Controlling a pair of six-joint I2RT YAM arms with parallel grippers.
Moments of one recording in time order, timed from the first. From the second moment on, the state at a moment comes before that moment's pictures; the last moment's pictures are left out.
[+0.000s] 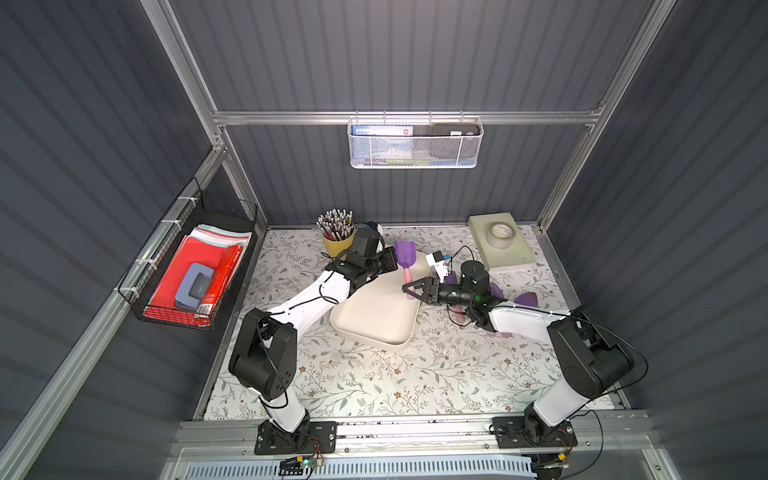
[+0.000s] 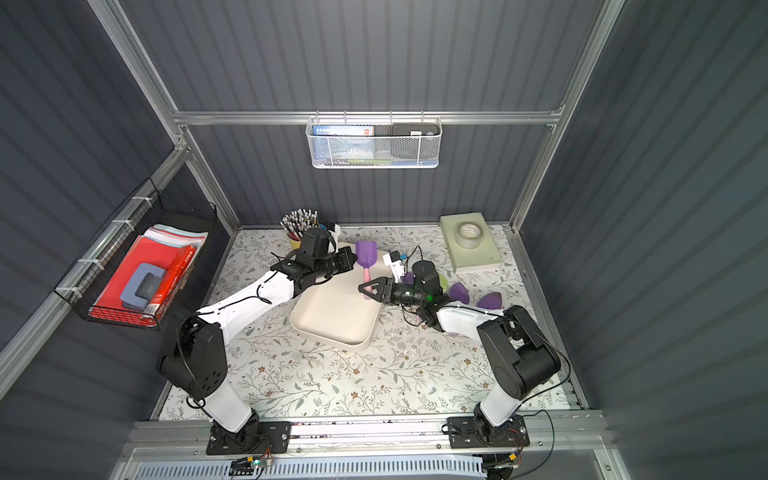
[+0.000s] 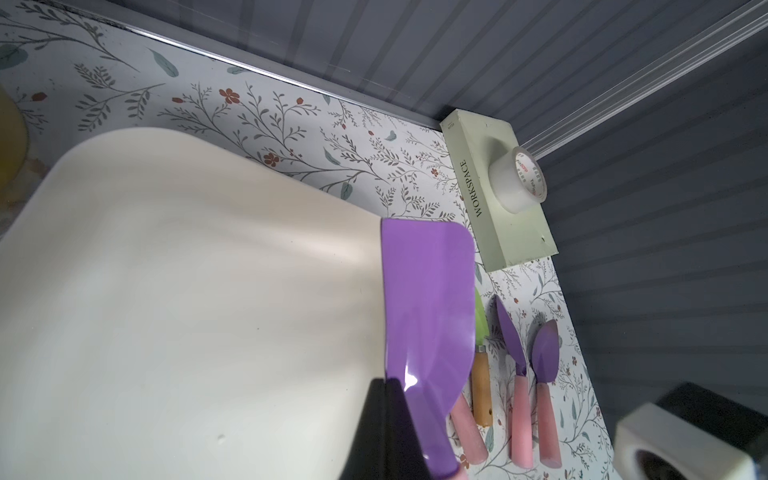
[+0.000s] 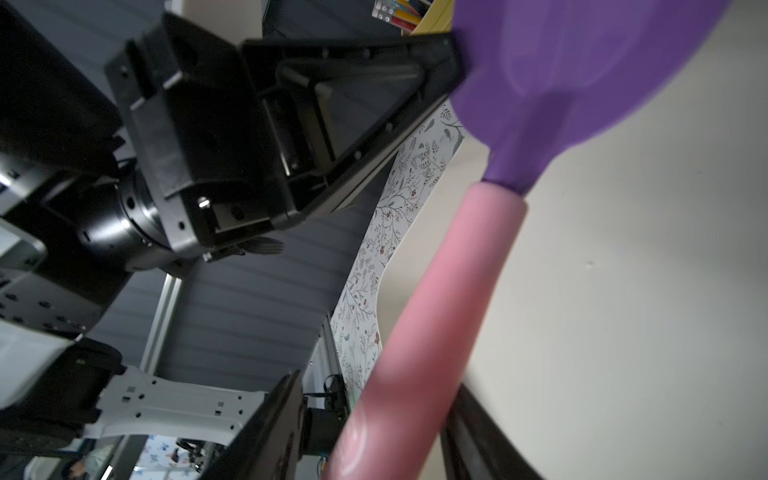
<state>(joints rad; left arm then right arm) -0.50 1.70 1.31 -0.18 0.15 -0.63 0.55 1.65 0.81 0.60 -0.81 0.89</state>
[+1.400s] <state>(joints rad) -0.47 1.74 1.35 -0.14 0.09 -0.63 -0.15 0.66 0.51 -0.28 -0.36 0.73</state>
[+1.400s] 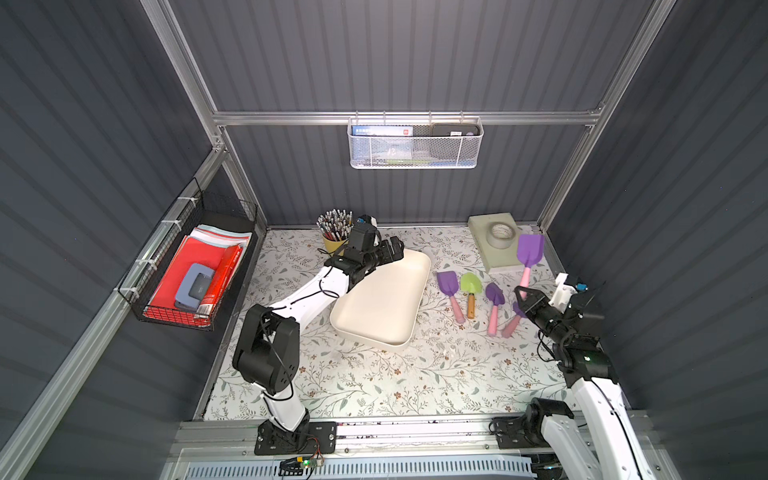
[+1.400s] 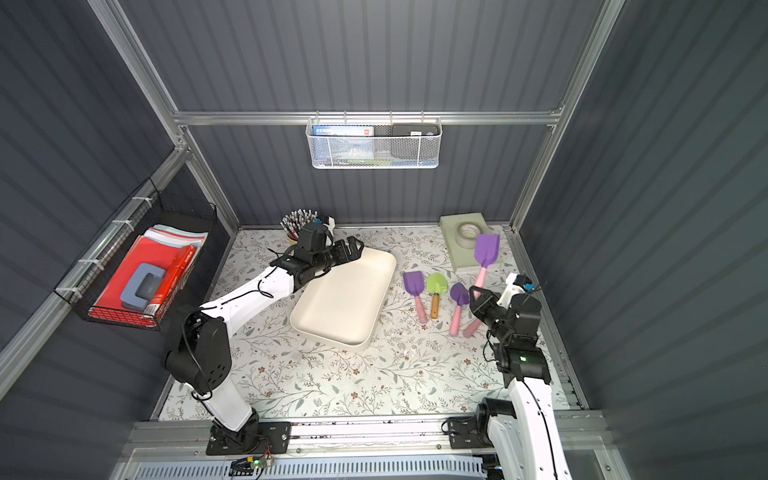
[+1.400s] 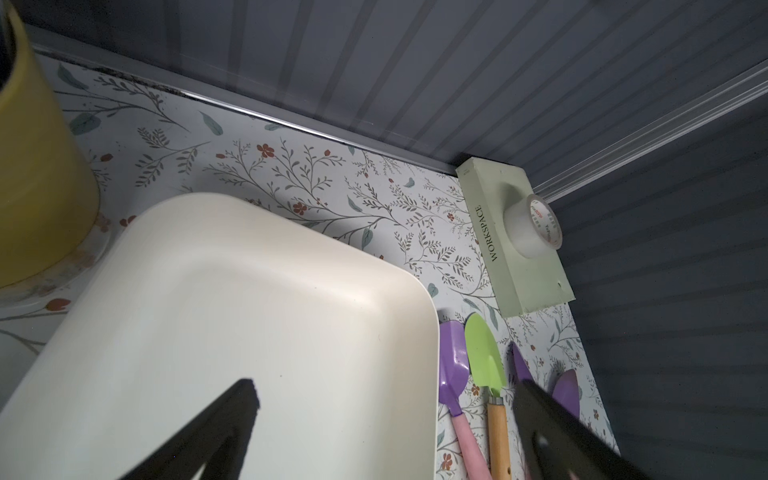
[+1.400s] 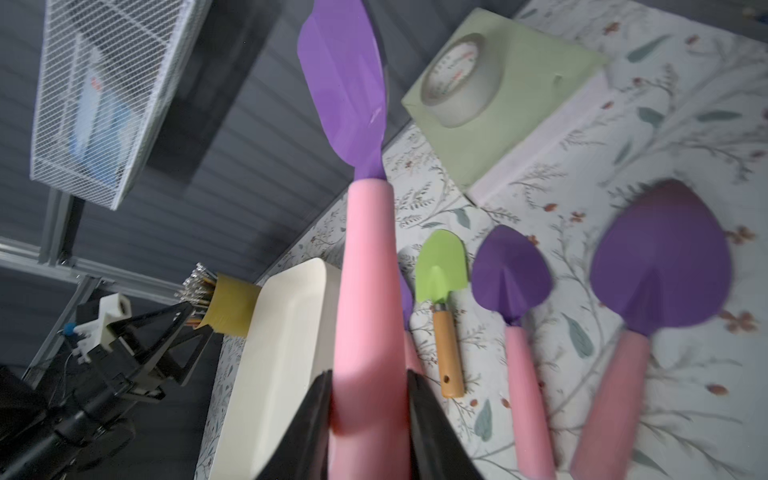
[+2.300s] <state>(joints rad) -0.46 1.74 1.33 -0.14 0.09 -0.63 -0.52 0.69 0.19 -0.32 -0.58 0.78</state>
